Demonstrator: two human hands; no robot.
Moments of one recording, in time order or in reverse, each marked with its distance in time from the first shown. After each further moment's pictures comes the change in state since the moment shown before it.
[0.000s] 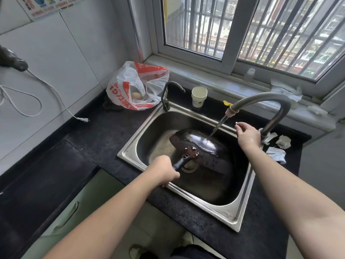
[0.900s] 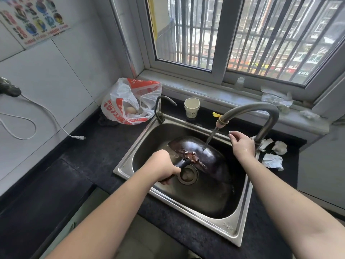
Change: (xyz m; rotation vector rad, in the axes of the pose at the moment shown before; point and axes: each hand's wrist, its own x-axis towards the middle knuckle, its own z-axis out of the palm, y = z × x) left_hand -0.001 0.045 -0.042 -0.110 0.005 0.025; right_hand 0.006 0.010 0.003 0.035 0.019 -0.051
